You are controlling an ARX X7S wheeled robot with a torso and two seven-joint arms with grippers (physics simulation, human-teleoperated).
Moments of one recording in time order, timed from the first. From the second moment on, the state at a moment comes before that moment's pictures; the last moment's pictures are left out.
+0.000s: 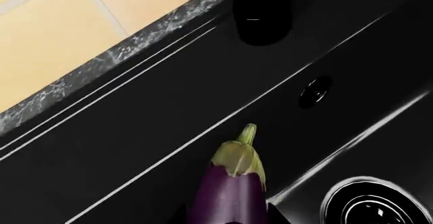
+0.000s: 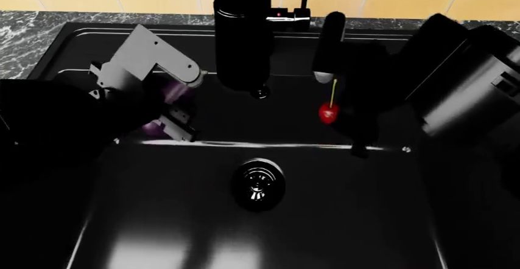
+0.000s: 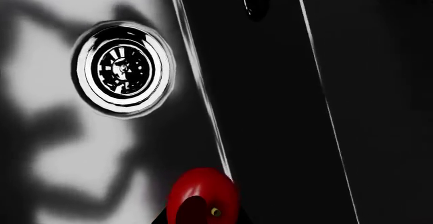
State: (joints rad) left arm -1.37 -0.74 0.89 0.16 -1.15 -1.06 -0.26; right arm 1.63 0.55 -1.23 0.06 0.21 1.12 -1.04
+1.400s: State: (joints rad) left arm -1.42 -0.89 0.75 0.35 -1.31 -1.04 -0.30; right arm 1.65 0.57 -1.20 0.02 0.21 1.19 -0.99
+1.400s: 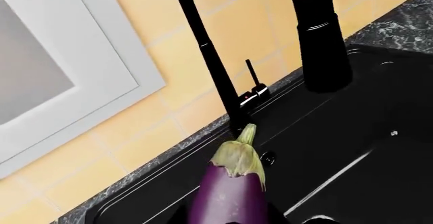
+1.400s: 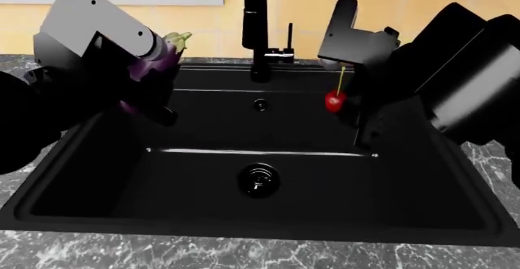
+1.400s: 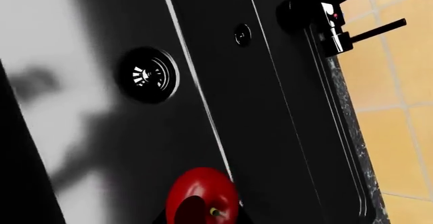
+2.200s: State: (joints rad) left arm -1.48 -0.89 0.72 0.42 -1.38 -1.07 -0.36; right arm 1.68 0.55 -1.11 0.03 0.22 1.21 -0.93
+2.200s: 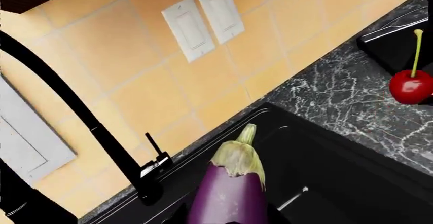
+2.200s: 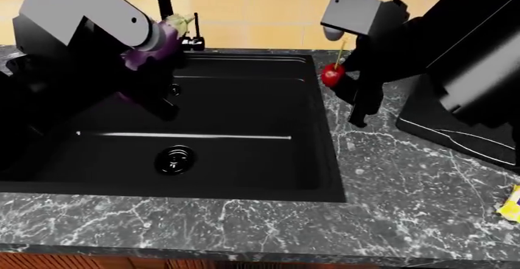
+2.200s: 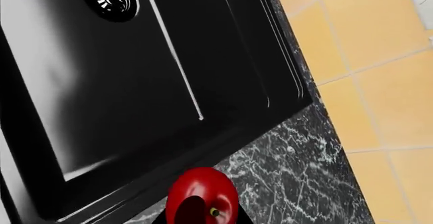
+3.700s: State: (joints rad) left arm -1.50 -0.86 0.73 0.44 -1.40 -1.07 -0.37; right arm 1.69 0.54 -1.09 0.03 0.23 1.19 -0.91
